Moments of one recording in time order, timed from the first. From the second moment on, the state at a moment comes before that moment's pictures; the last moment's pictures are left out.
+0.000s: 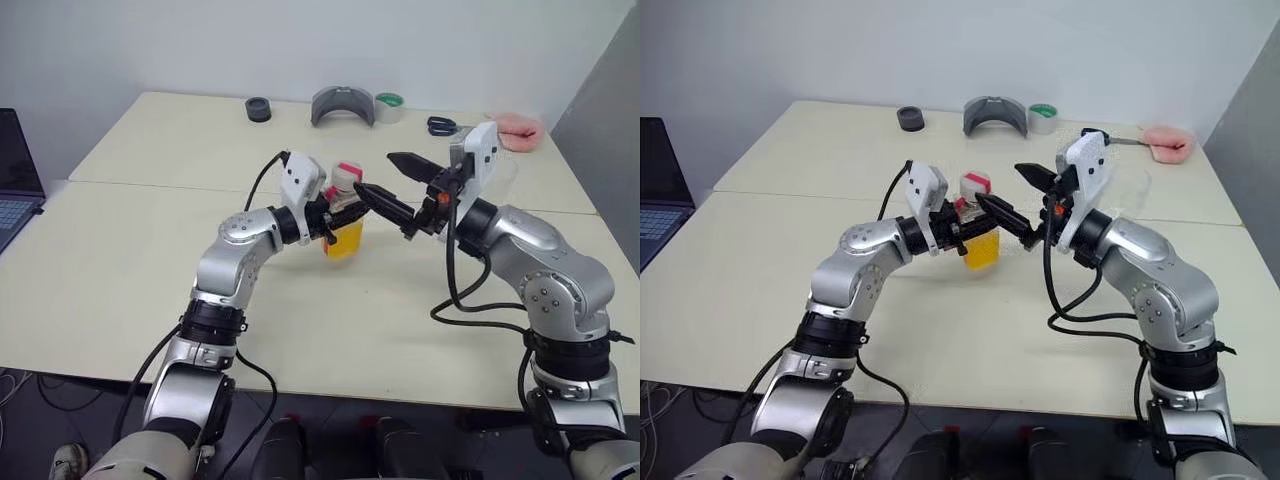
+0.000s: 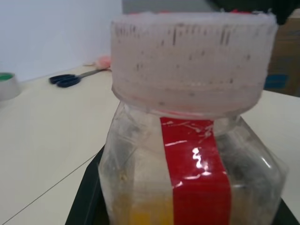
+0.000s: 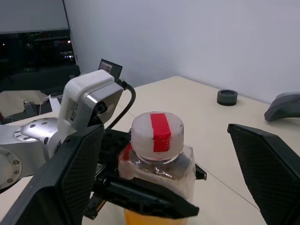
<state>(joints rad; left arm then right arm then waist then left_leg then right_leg) -0.77 0.30 -0.08 0.17 -0.34 0.39 -0.87 -0.66 -0.39 -0.02 -0.39 0.67 0.76 0.43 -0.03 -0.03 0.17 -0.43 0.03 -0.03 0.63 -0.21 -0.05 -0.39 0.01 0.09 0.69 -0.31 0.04</state>
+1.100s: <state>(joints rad) -0.81 0.28 -0.10 0.19 -0.35 0.43 -0.93 -0.70 -0.32 0.01 -0.32 0.62 0.74 0.44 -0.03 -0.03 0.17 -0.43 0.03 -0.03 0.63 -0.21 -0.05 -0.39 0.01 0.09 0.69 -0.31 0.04</state>
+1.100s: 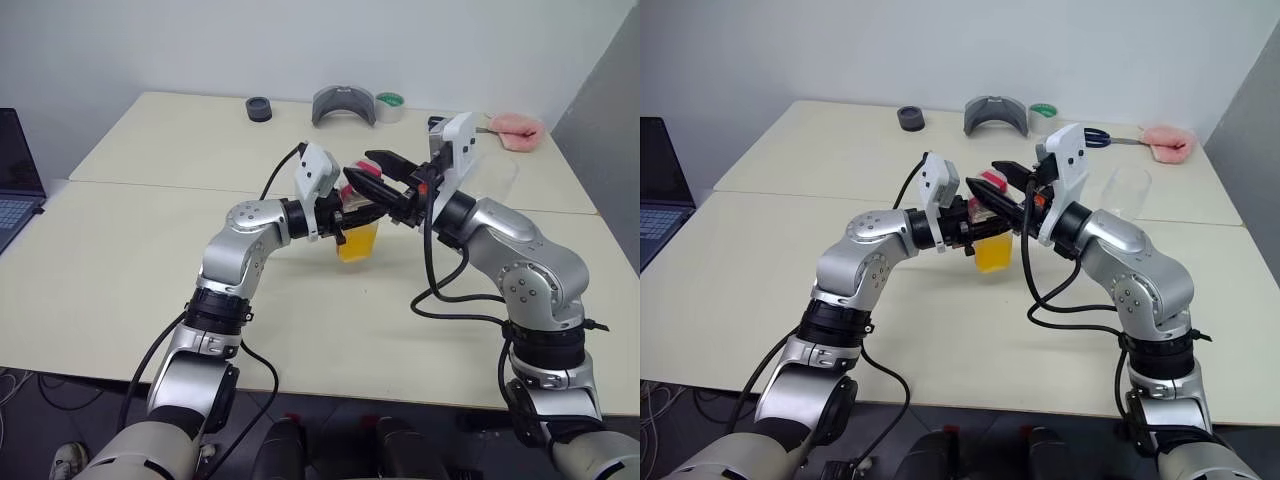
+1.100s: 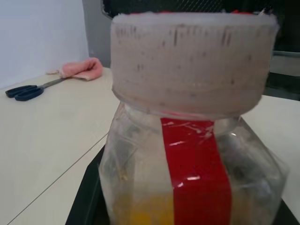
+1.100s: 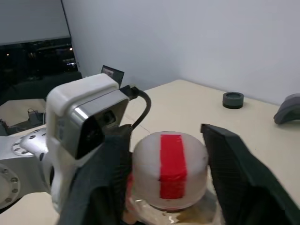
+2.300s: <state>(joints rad) -0.72 0.51 -0.10 -0.20 -0.60 0.64 -1.13 -0.77 -0.61 -0.05 -0.31 0.87 0.91 0.95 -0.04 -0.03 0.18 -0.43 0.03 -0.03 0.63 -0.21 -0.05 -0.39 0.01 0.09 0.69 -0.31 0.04</state>
